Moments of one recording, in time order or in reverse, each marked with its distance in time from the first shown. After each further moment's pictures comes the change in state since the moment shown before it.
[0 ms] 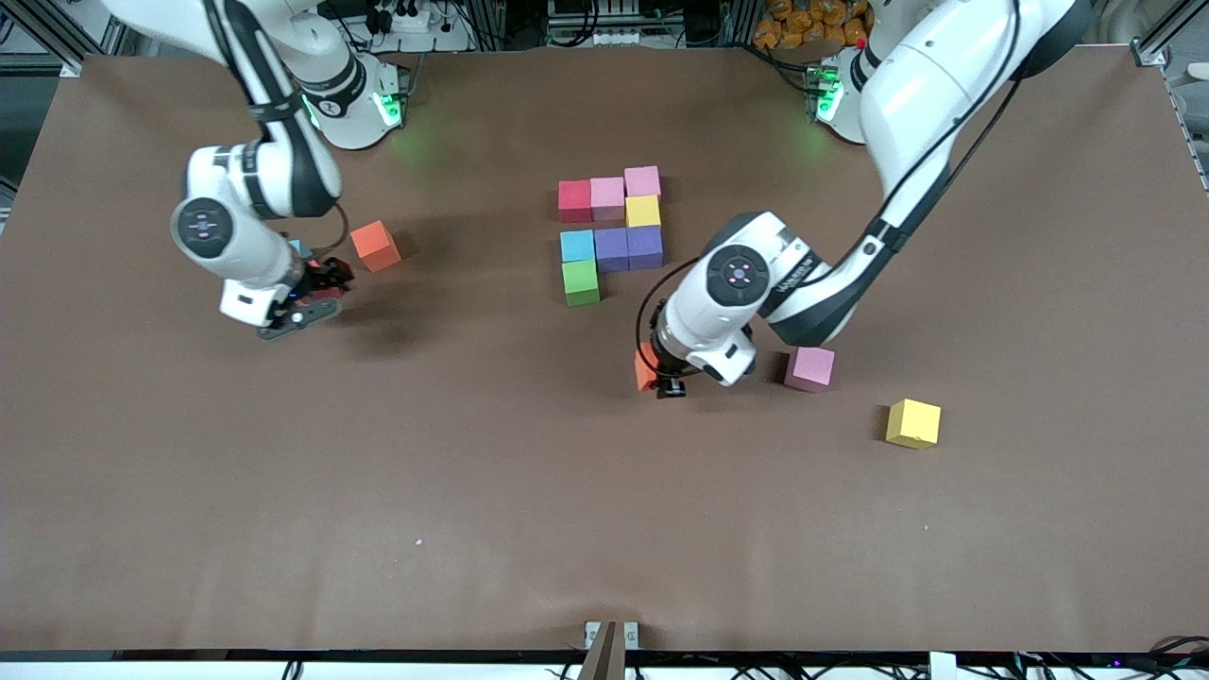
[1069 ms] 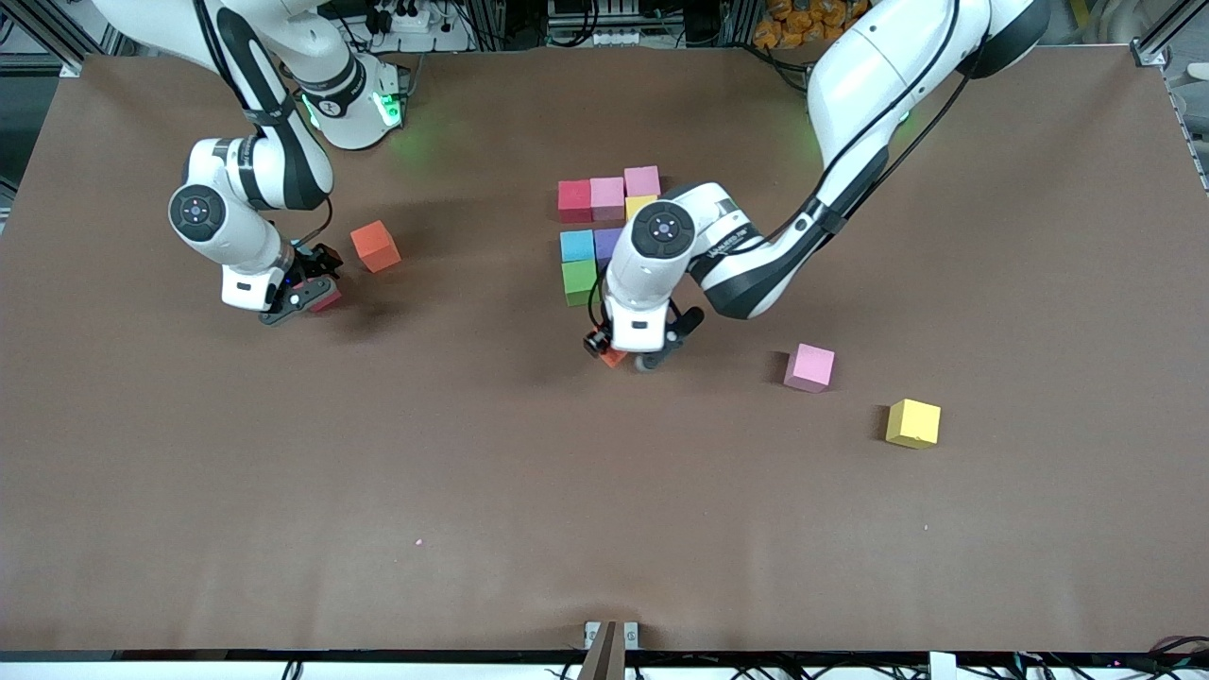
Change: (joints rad) left arm -0.129 0.013 0.005 0.003 0.052 0.001 0.913; right arm -0.035 0.002 0.010 -0.147 -0.003 0.202 -0.168
